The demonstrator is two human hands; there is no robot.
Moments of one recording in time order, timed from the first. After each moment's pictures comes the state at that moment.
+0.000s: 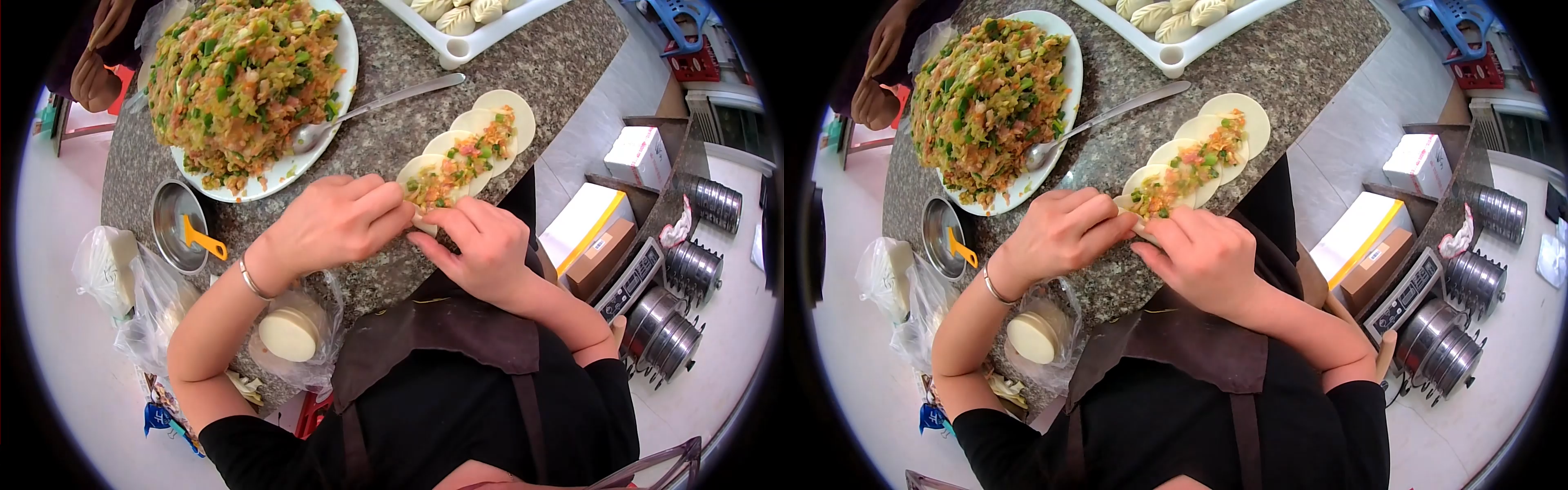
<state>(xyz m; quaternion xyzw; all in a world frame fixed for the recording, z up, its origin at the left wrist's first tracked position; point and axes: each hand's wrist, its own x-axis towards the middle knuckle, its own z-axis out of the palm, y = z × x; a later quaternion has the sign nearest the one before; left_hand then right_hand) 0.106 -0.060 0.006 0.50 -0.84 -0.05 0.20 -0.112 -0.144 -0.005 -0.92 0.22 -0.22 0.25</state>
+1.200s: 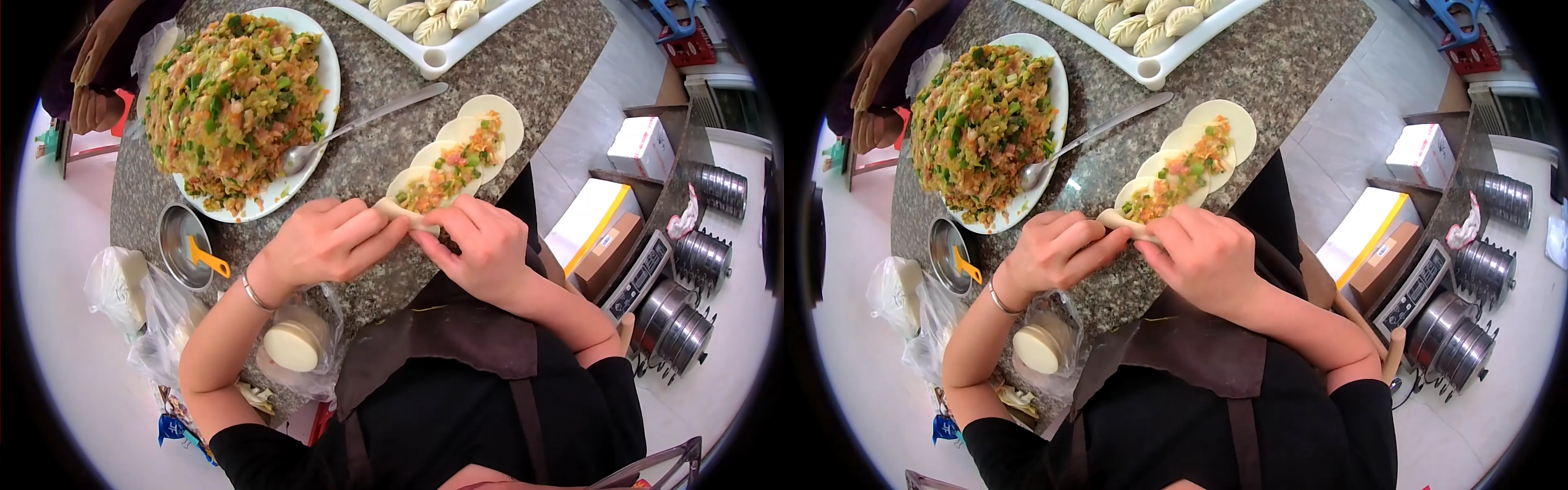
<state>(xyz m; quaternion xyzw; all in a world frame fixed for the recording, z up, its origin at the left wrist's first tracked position) 0.107 -0.058 0.006 0.47 -0.85 0.01 0.21 -0.115 -0.152 -0.010 -0.90 0.24 -0.24 0.26</state>
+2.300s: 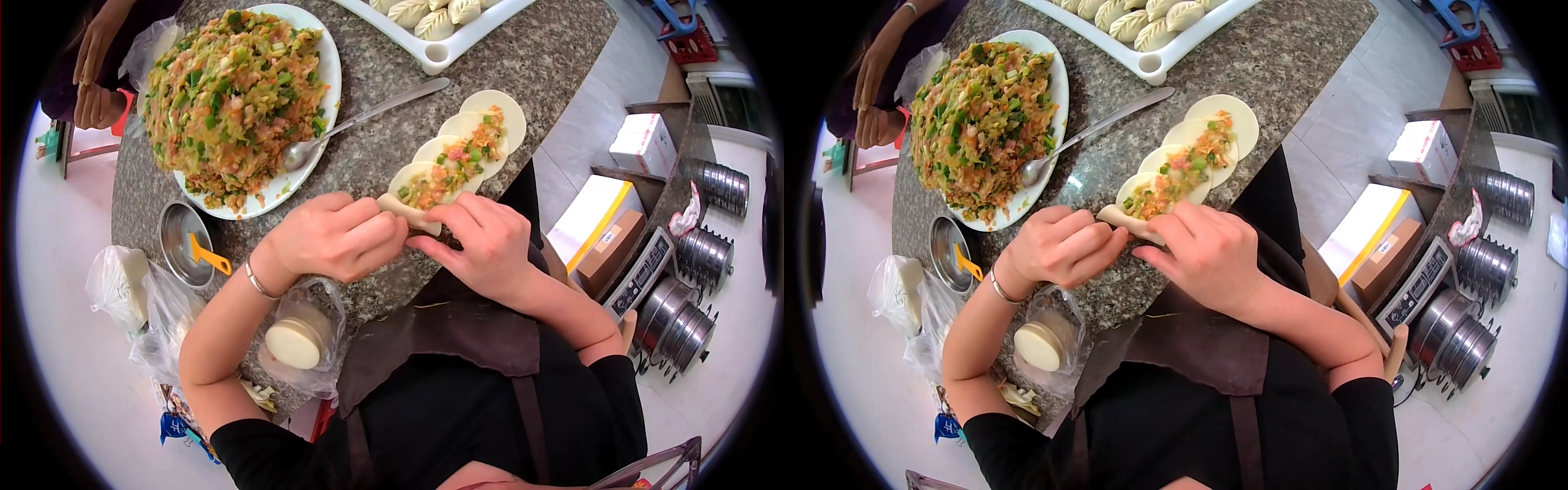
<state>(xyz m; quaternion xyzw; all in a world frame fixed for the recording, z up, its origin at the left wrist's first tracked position) 0.113 -0.066 0.002 0.40 -0.89 0.05 0.20 -0.115 -0.153 -0.009 -0.90 0.23 -0.25 0.27</state>
